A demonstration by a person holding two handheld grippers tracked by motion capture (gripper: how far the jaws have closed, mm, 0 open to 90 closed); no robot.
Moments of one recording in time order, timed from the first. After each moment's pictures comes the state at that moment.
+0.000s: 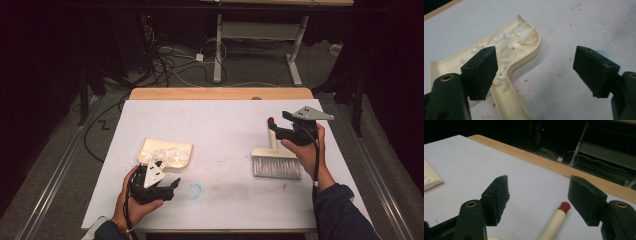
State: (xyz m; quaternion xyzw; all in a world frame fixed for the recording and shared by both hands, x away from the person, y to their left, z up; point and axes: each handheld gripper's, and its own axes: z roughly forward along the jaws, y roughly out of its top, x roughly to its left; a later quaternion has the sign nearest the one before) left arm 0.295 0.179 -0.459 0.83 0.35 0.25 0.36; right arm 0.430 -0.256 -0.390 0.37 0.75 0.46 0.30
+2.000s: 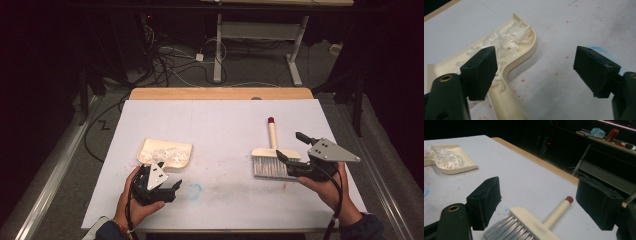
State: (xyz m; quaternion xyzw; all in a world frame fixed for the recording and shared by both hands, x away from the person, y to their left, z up) left arm 0.294 0.174 -0.460 0.84 0.33 0.26 0.35; right arm 0.326 -0.267 -0.380 0.29 0.76 0.48 0.34
